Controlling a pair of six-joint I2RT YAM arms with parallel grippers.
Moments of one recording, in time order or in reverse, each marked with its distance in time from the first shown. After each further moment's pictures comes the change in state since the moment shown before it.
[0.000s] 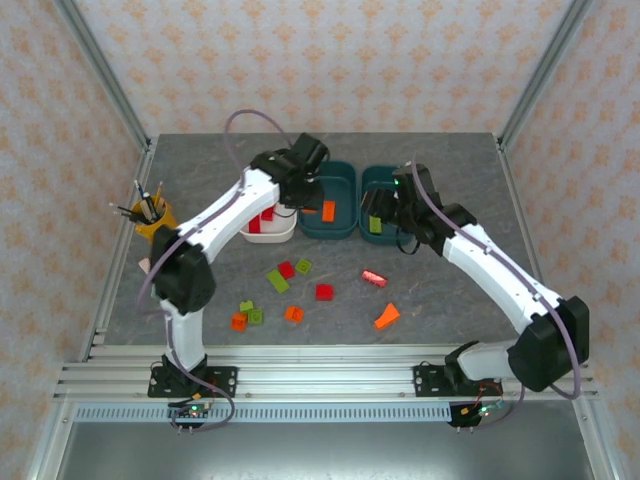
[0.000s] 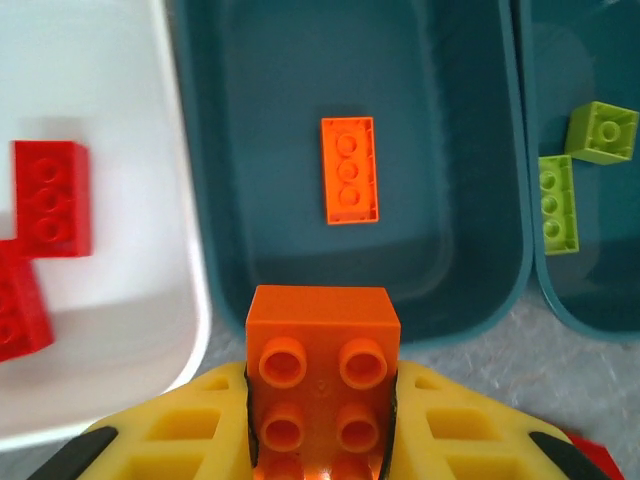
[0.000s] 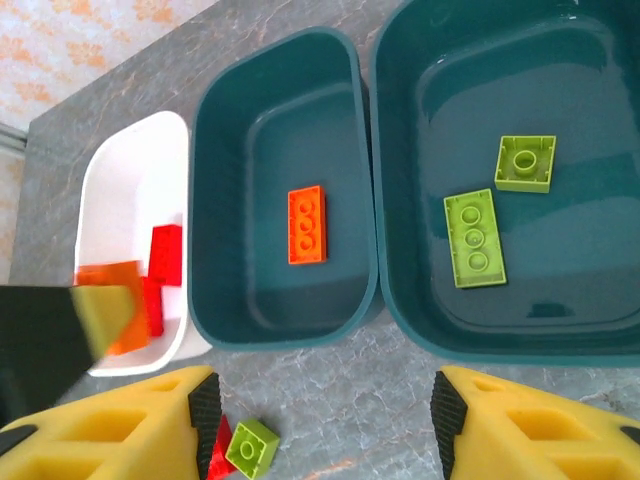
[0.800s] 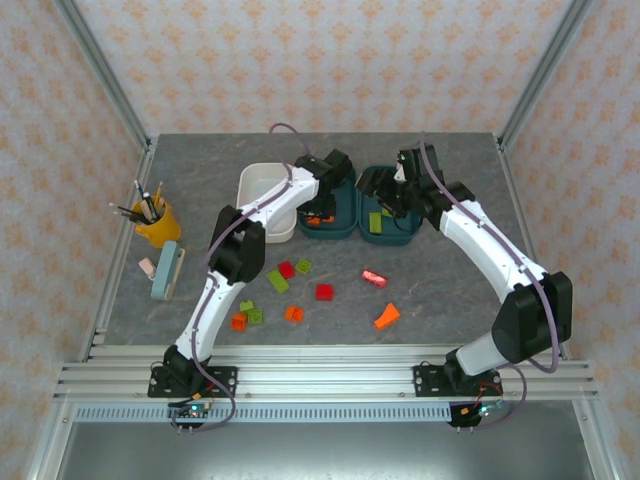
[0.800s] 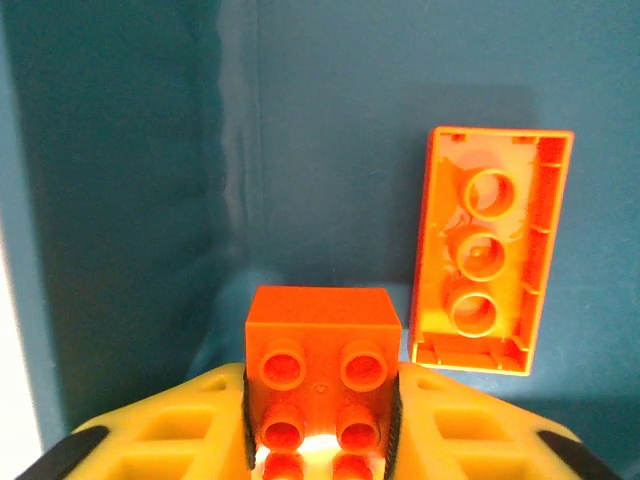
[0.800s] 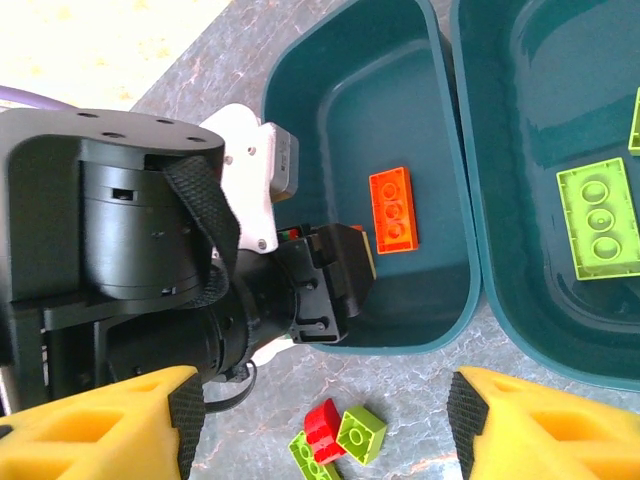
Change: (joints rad) left arm -0.004 0.455 0.360 -0.189 -0.118 -0.076; right arm -0.099 0.139 0.125 0.012 -0.286 0.104
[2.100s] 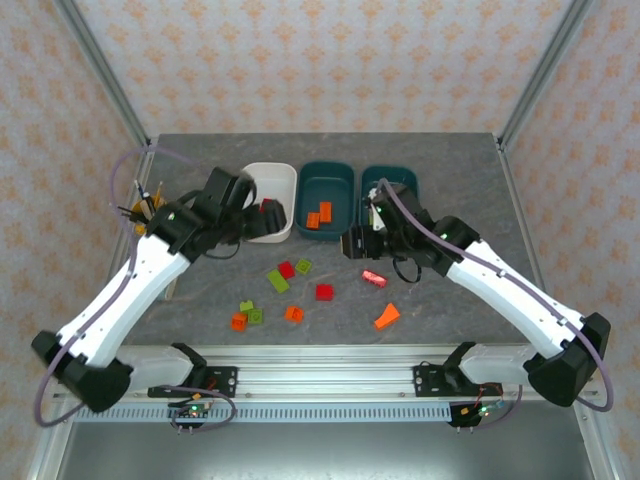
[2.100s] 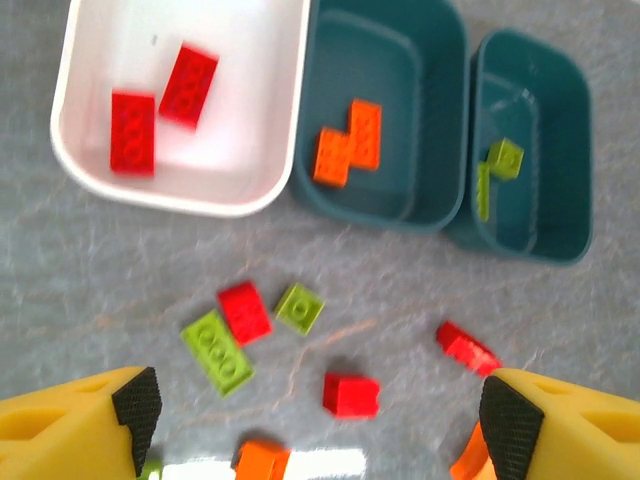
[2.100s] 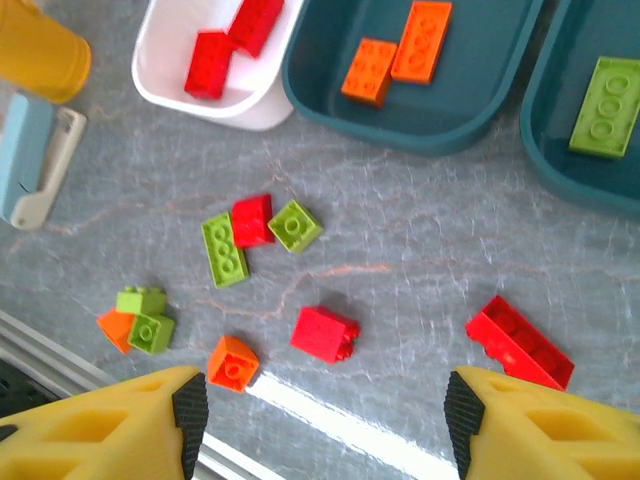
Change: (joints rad) left arm 0.032 -1.266 -0.929 0.189 0.143 -0.169; right arm 0.370 -0.266 -0.076 -0.329 0.233 -0.319
